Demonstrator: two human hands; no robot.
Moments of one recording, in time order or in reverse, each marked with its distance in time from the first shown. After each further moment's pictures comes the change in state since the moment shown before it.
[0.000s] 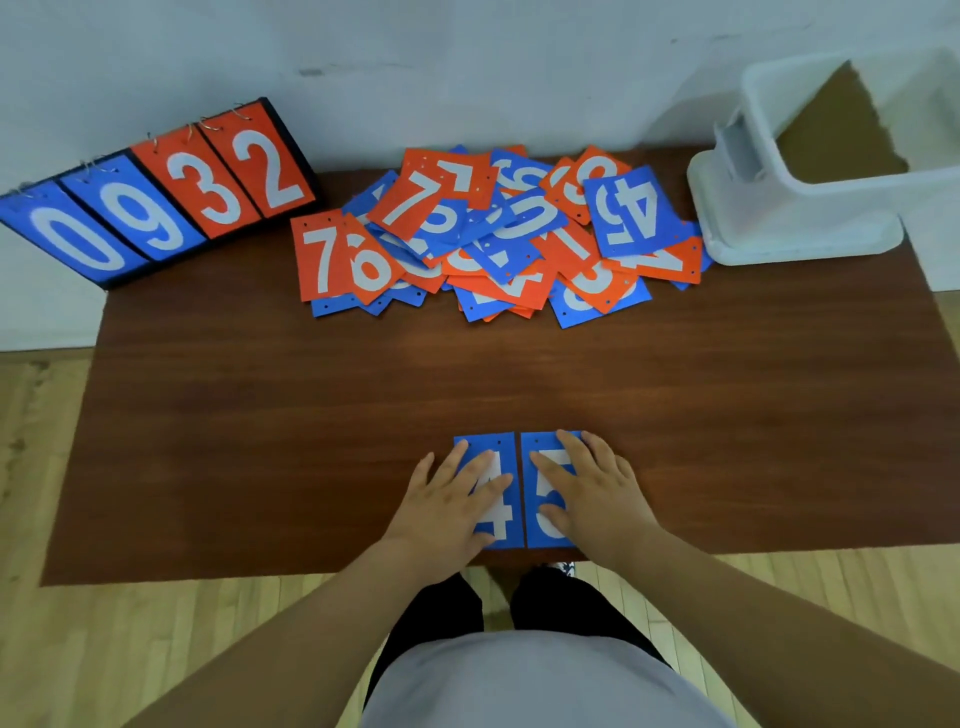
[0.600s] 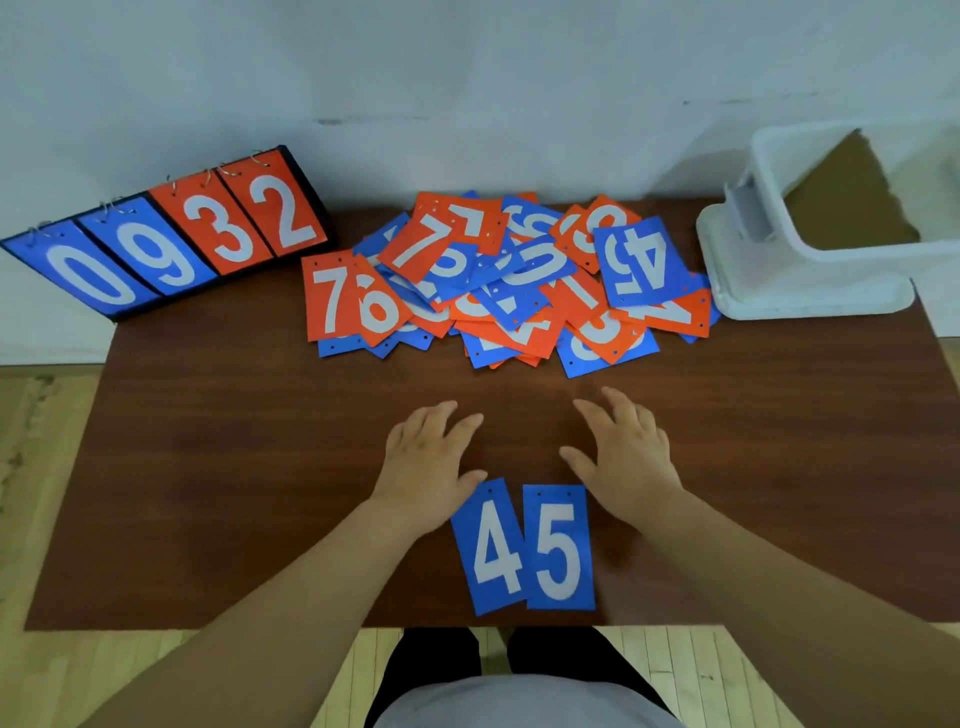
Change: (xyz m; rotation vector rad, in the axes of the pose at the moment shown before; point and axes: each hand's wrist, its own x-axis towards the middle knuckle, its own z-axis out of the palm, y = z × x) left_hand 0.047 -0.041 -0.089 -0.150 0.265 -0.239; right_hand 0.062 0.038 -0.084 0.185 0.214 0.202
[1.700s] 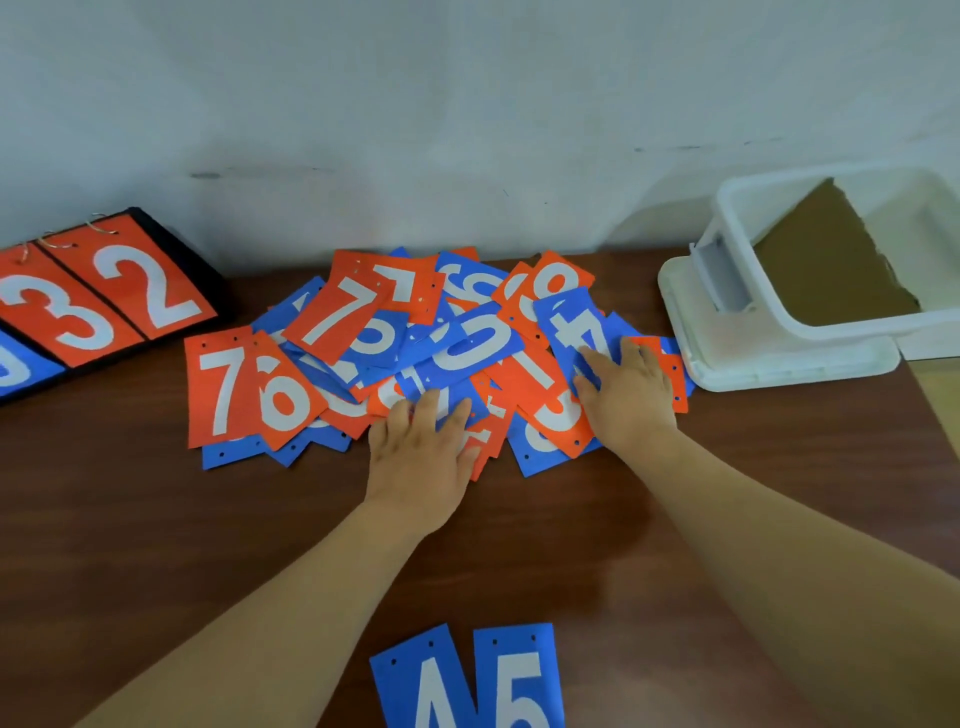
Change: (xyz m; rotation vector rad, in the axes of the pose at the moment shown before) left_hand 0.163 0.030 -0.001 0.141 0.119 -0.024; right_hand 0.189 0.073 -0.039 -0.026 0.167 0.194
